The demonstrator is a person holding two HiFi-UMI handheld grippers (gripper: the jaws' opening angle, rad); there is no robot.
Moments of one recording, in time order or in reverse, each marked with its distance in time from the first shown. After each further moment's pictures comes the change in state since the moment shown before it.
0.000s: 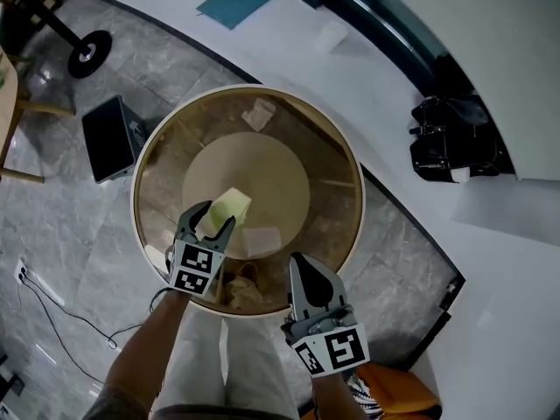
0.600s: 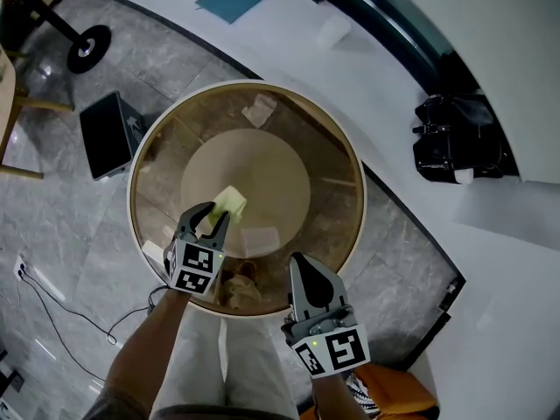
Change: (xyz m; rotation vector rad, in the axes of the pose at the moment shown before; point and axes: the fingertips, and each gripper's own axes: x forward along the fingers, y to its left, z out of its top) left arm 0.010 0.000 -0.013 0.013 0.048 0.035; right arm 0.003 -0.011 -0.008 0.021 0.020 0.003
